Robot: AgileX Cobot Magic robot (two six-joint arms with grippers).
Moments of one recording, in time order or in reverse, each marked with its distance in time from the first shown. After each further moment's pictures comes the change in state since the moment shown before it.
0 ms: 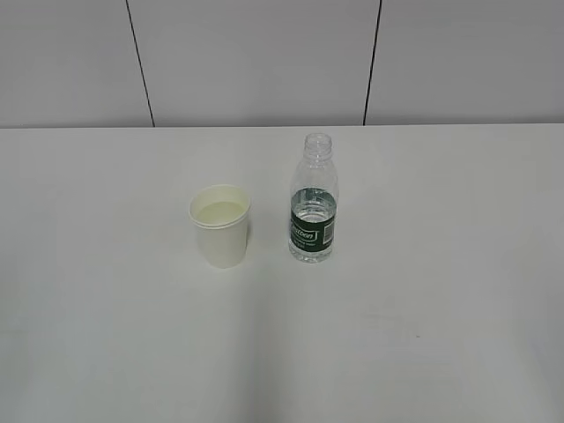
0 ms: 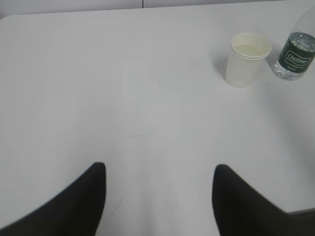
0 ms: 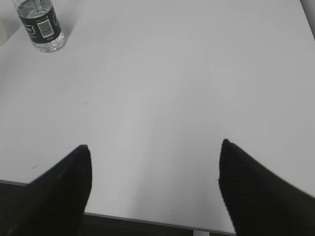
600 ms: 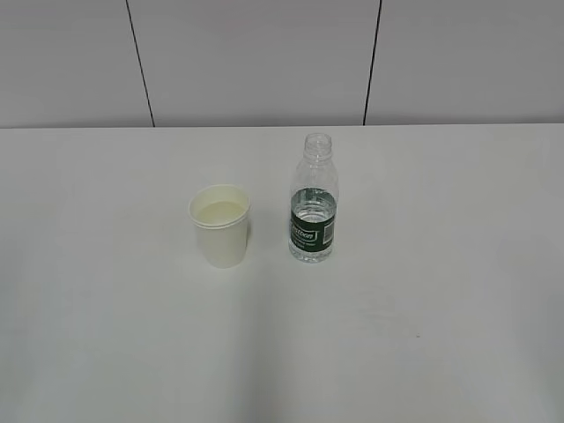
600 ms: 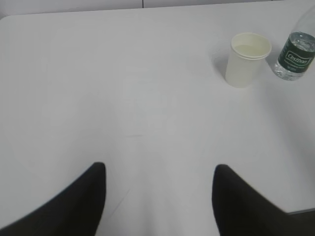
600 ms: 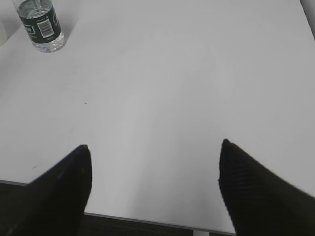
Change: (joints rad) left arm 0.000 0.000 0.000 0.000 0.000 0.000; right arm 0.000 0.000 0.000 0.000 0.000 0.000
